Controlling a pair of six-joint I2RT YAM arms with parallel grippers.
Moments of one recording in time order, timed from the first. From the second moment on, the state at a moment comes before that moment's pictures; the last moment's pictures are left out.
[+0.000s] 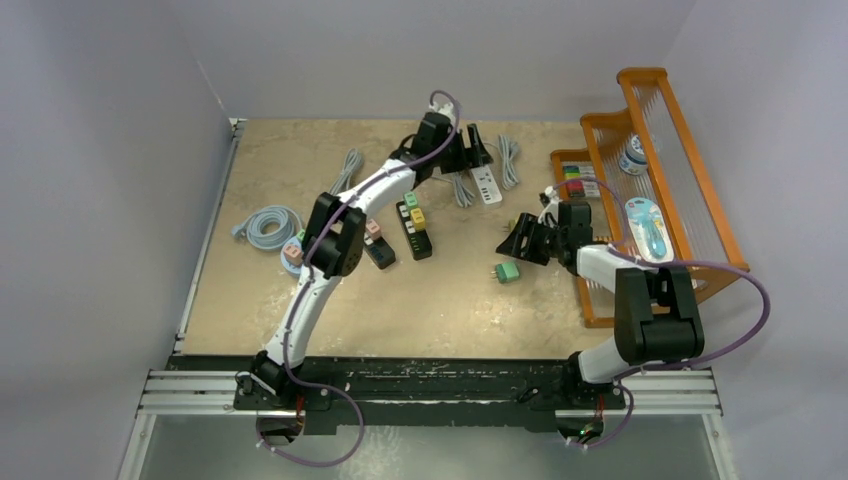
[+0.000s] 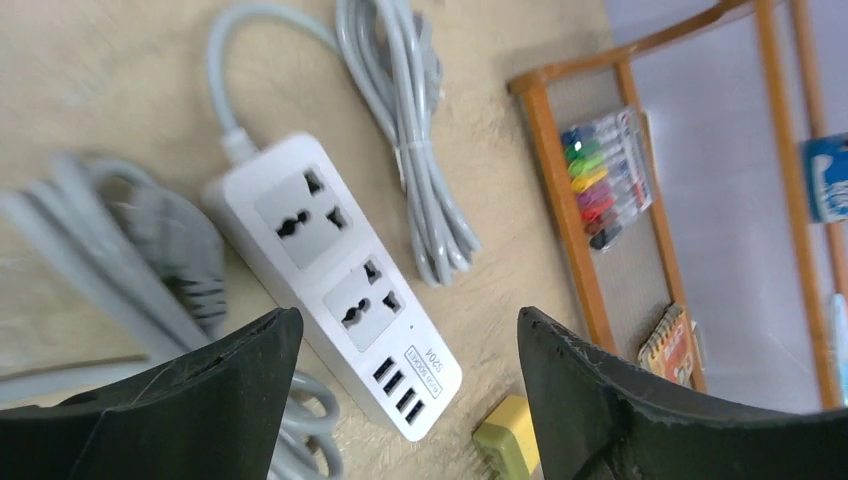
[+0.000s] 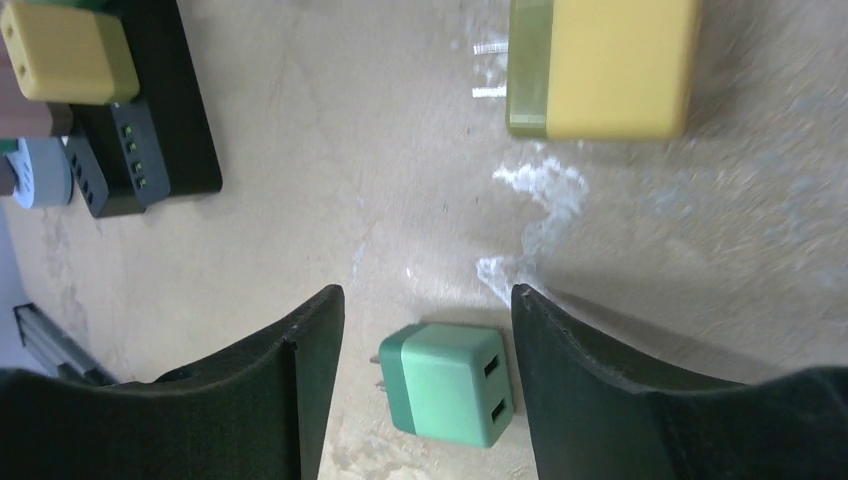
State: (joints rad) left arm -0.57 2.56 2.23 -0.12 0.26 -0.69; right arm 0.06 1.50 0.64 0.02 -0.50 0.40
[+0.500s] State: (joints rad) left arm -0.37 1.95 1.81 0.03 0.21 -0.66; right arm 0.36 1.47 0.98 0.02 -0.19 0.31
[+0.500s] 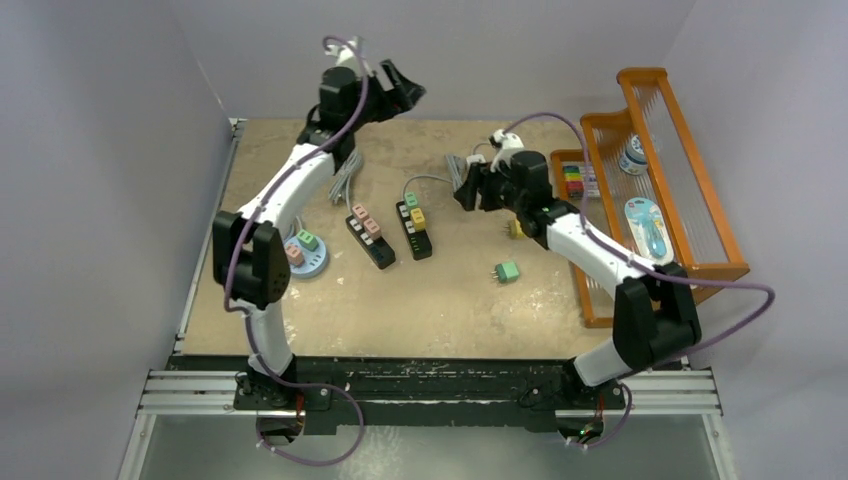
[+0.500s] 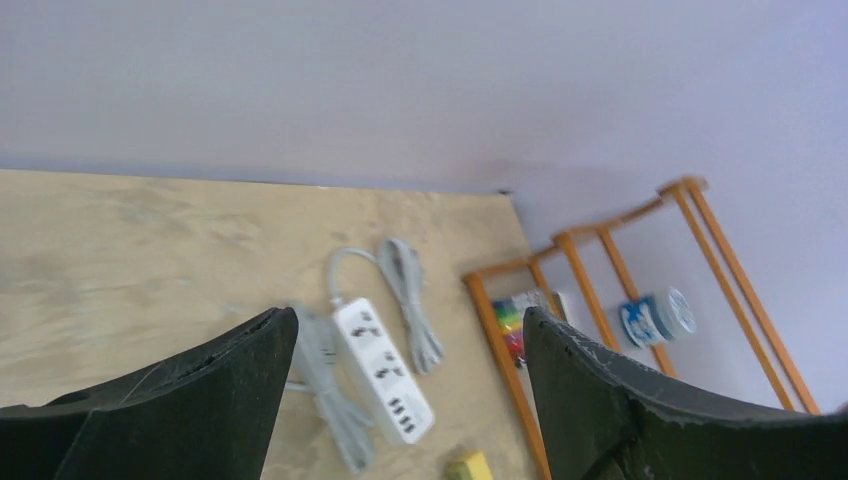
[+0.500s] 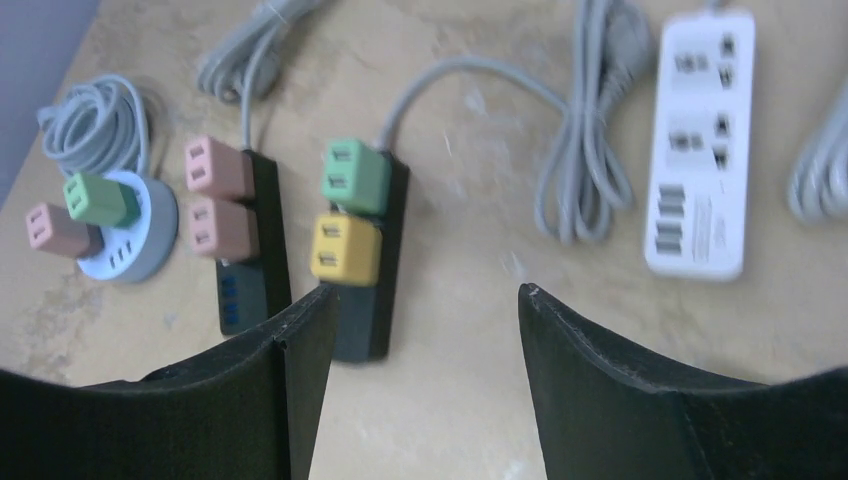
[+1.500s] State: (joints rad) left arm -0.20 1.58 1.21 0.01 0.06 -0.67; right arm 0.63 2.05 1.46 -0.15 -0.02 0.18
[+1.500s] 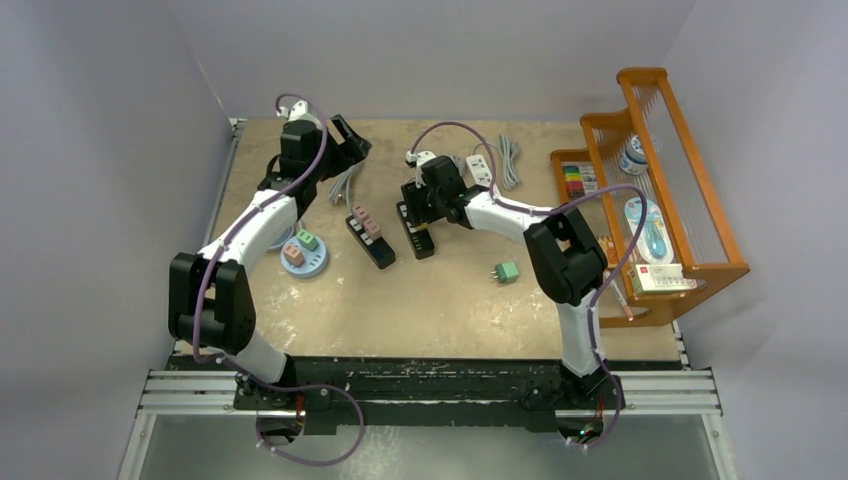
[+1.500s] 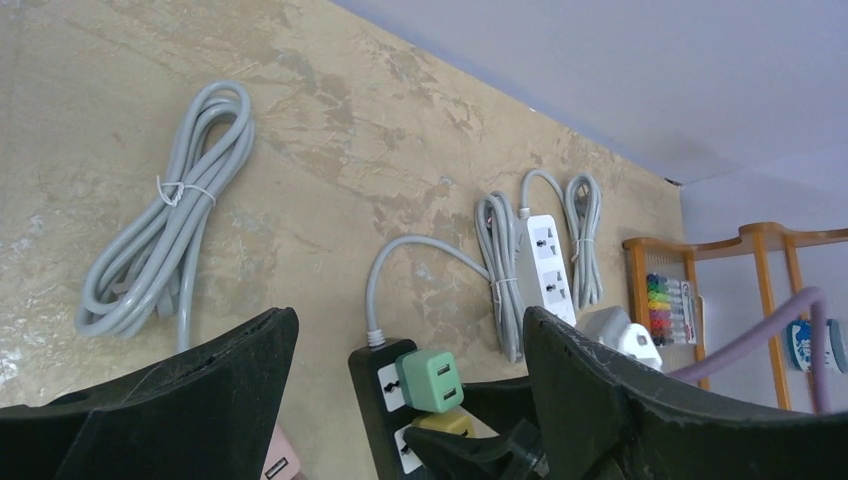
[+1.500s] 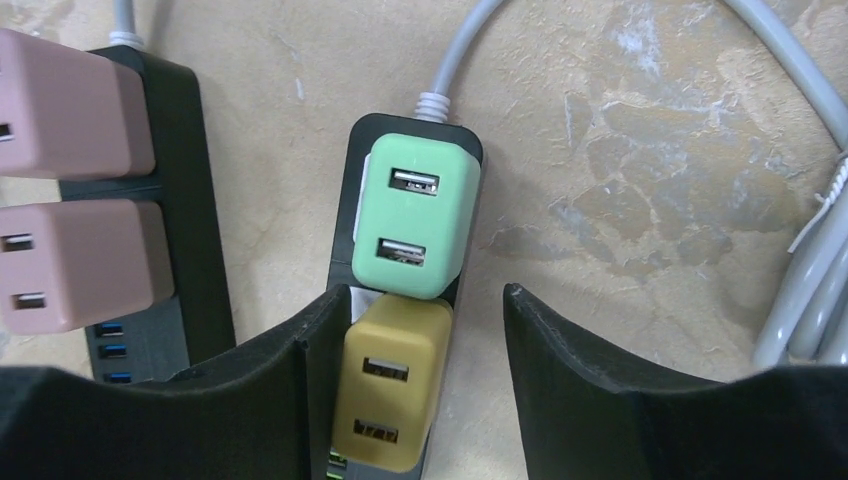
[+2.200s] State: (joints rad) left arm -0.32 1.63 1.20 0.08 0.14 -0.74; right arm 0.56 1.96 1.43 -0.12 -0.10 0.26
